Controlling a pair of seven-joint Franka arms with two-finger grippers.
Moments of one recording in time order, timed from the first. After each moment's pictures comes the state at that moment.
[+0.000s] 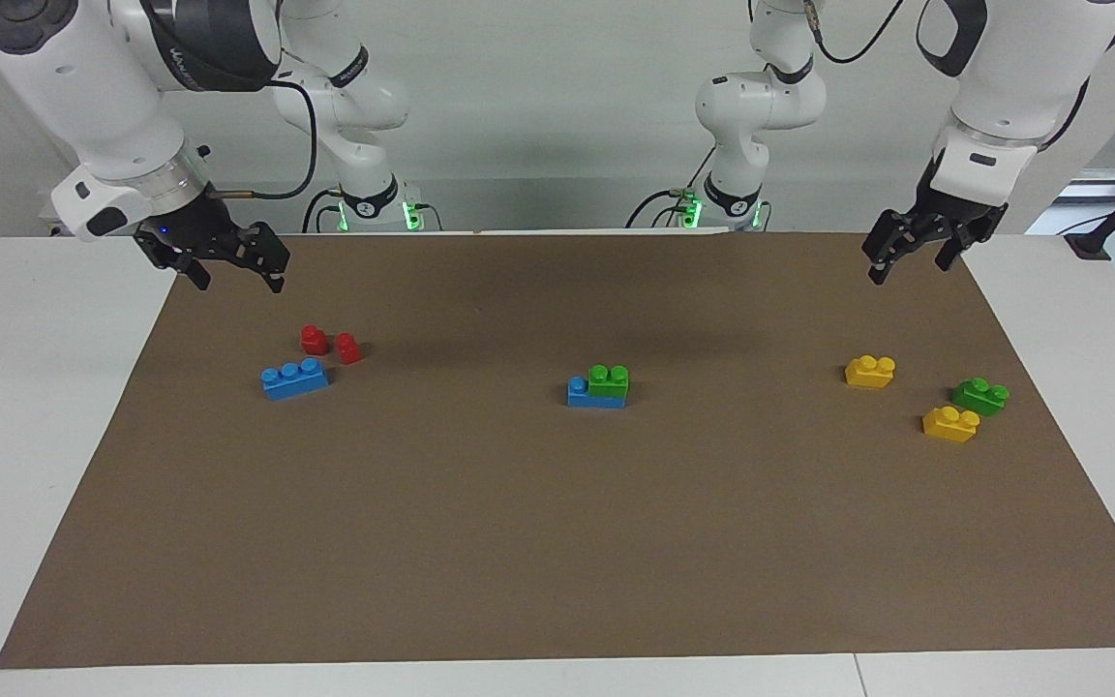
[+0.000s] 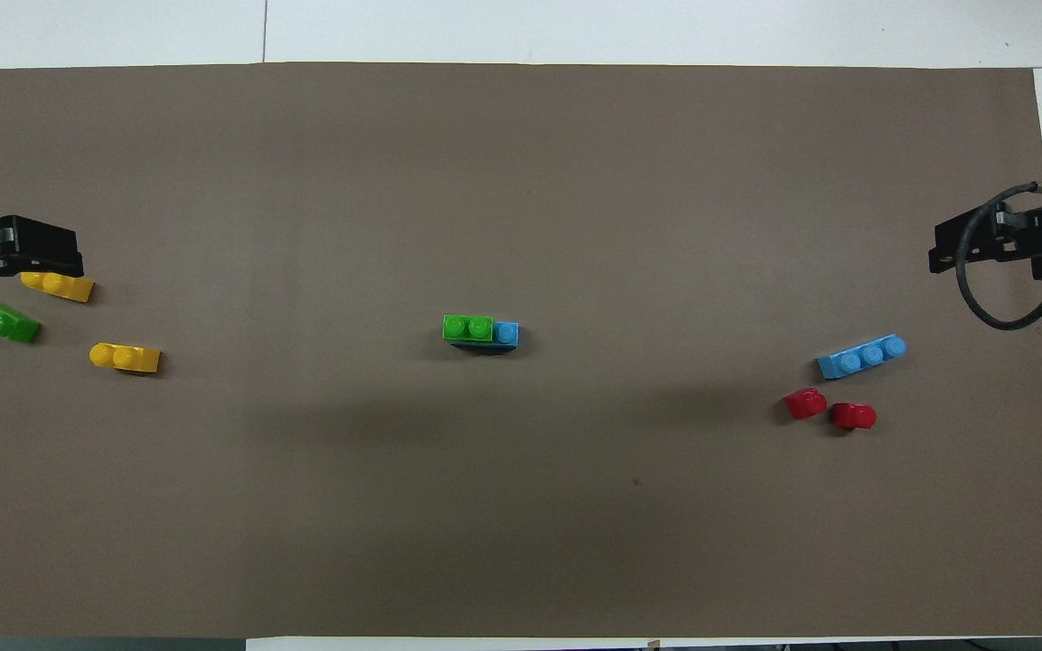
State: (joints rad) left arm -0.01 -0.05 -0.07 -1.62 0.05 1.61 -0.13; right arm -0.07 0.08 0.06 -1.51 0.00 1.51 0.07
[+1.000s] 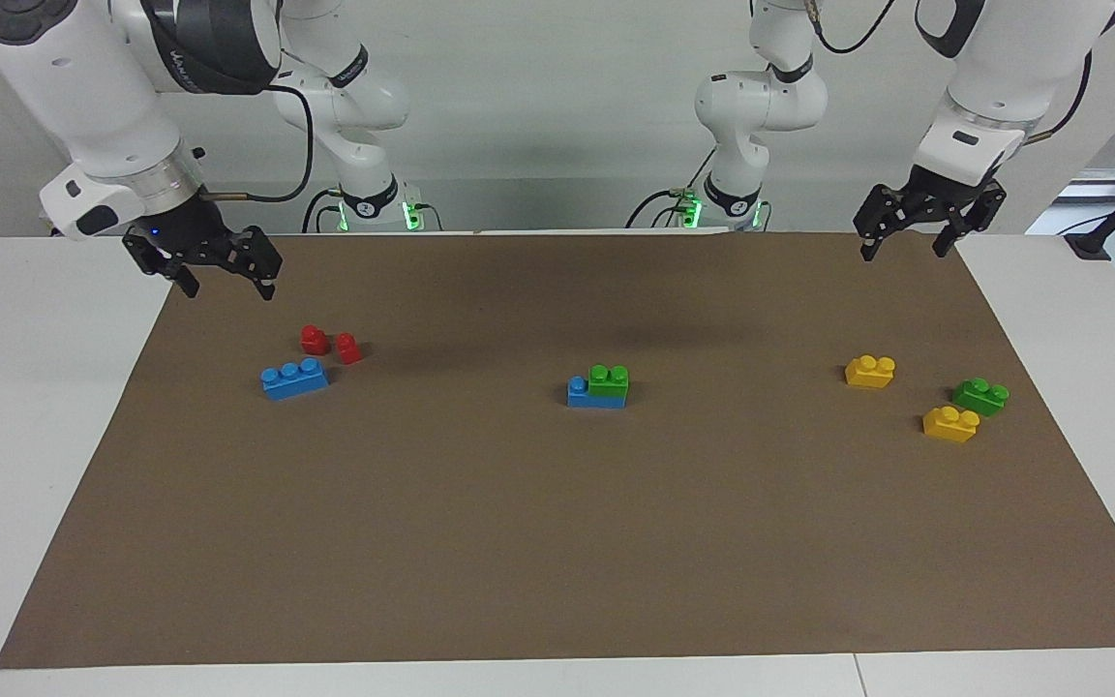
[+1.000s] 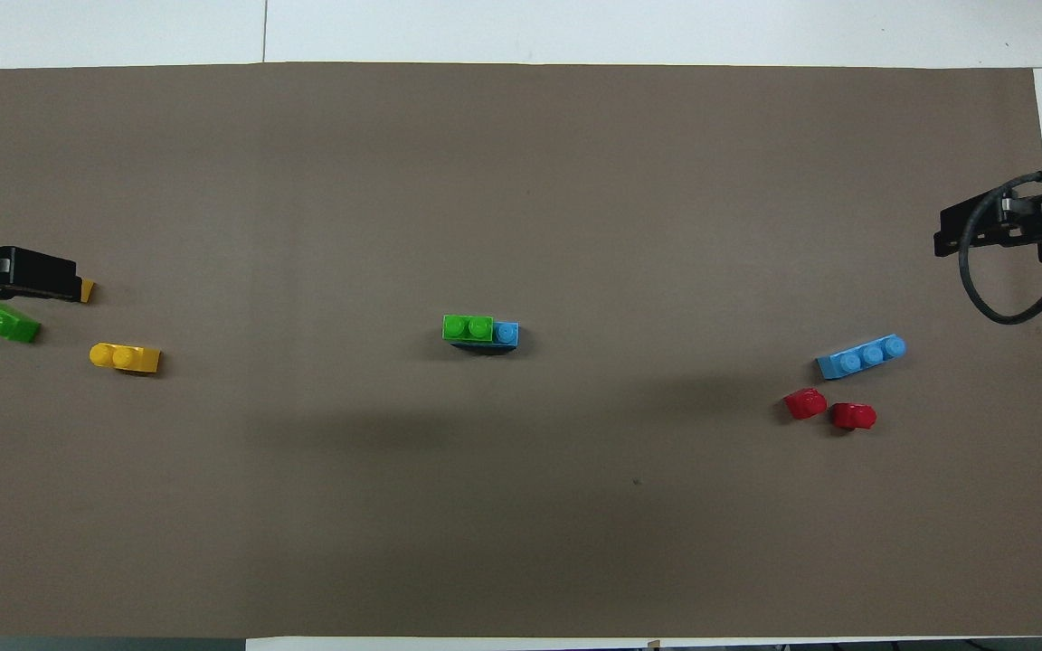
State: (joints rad) left arm -0.10 -0.07 0.03 -1.63 0.05 1.60 -0.01; right arm -0.07 0.08 0.06 -1.51 0.00 1.56 0.07
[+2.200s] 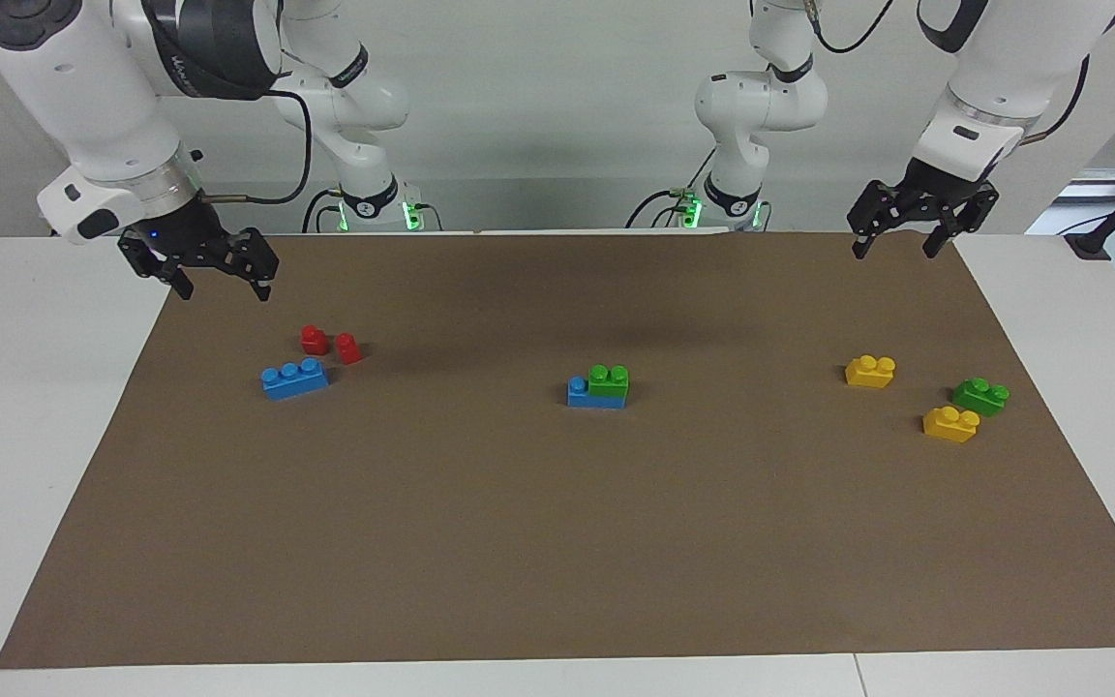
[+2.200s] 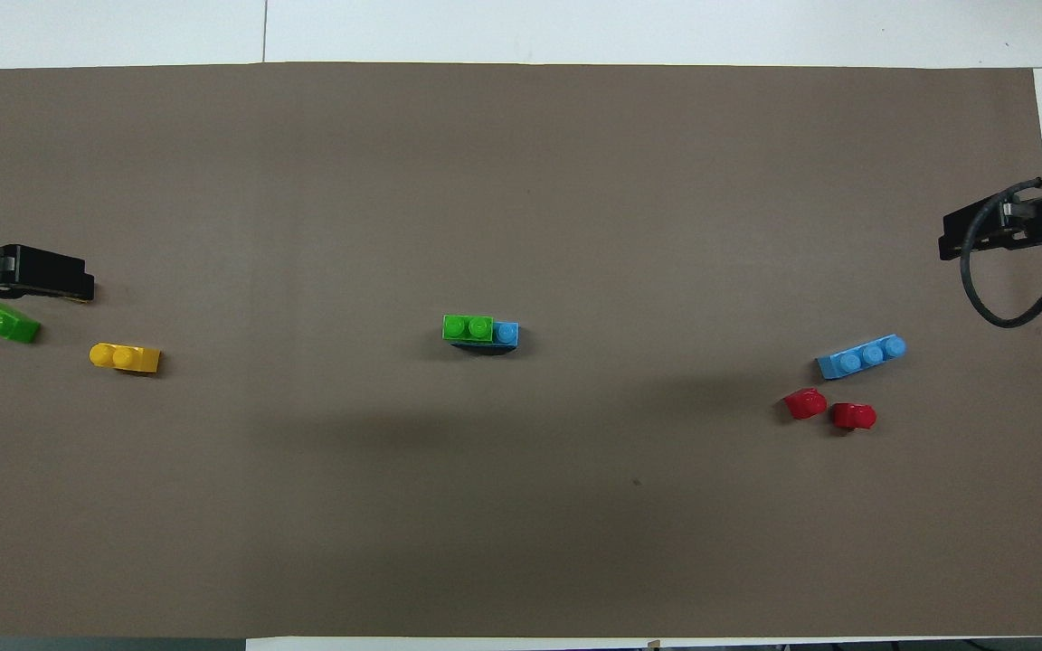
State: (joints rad) left arm -0.10 -0.07 0.03 -1.63 -0.01 1.60 -0.01; right arm -0.07 0.09 0.06 -1.51 -0.03 1.55 0.03
